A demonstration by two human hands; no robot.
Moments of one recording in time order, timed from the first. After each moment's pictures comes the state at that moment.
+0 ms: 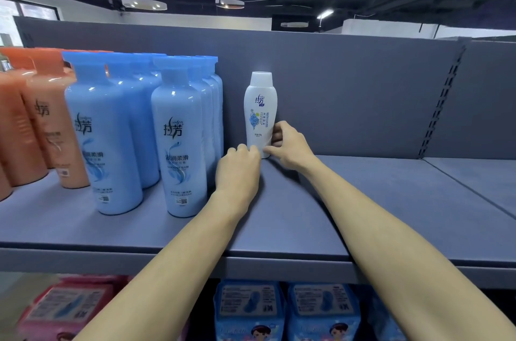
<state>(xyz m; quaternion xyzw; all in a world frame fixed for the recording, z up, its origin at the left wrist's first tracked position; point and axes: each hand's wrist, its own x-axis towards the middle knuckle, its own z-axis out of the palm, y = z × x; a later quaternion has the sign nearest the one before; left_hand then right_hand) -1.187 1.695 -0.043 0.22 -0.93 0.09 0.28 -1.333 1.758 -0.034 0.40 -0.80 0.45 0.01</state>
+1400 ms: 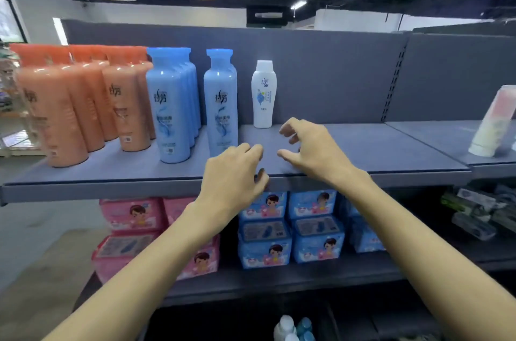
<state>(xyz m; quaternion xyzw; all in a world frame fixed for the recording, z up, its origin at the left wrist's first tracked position) -0.994 1.735 -0.044 0.05 -0.92 0.04 0.38 -1.119 1.874 -0.011 0.43 -0.84 0.28 0.18</state>
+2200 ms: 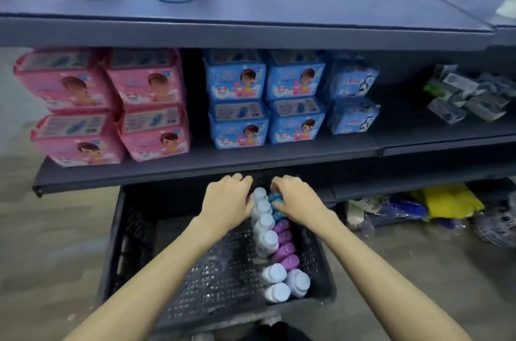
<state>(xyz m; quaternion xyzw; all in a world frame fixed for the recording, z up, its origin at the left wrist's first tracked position) -0.950 1.797 -0.319 0.03 -1.00 -0.06 0.06 -1.039 1.959 -0.312 0.33 -0.93 0.08 -0.16</state>
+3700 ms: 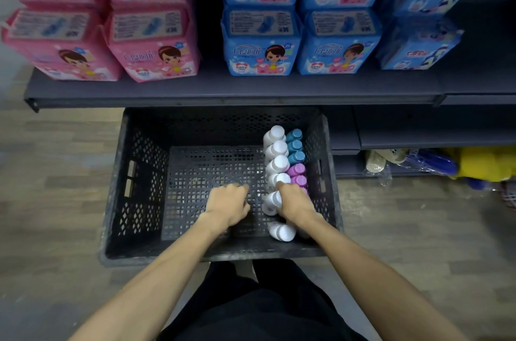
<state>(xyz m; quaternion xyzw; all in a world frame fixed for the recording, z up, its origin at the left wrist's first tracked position) -0.883 1.827 -0.454 0.12 -0.96 -0.10 -0.23 -0.980 1.981 -0.476 0.26 -0.90 0.03 -0.35</state>
